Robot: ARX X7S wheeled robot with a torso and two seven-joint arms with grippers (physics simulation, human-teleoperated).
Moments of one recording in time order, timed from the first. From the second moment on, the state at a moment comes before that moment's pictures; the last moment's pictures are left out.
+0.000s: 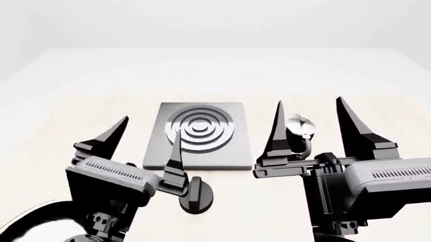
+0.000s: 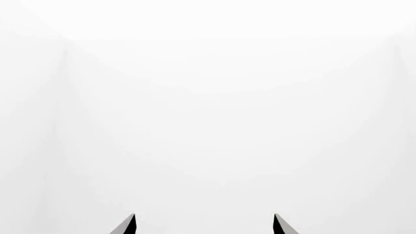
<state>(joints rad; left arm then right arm) -0.14 -0.28 0.19 0.68 -0.23 -0.43 -0.08 0.16 0.27 -0.21 -0.77 0.18 0.32 0.29</state>
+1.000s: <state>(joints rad) -0.13 -0.21 0.29 0.19 -0.40 -0.44 0.09 0.18 0.29 -0.25 -0.81 0.19 0.34 0.33</state>
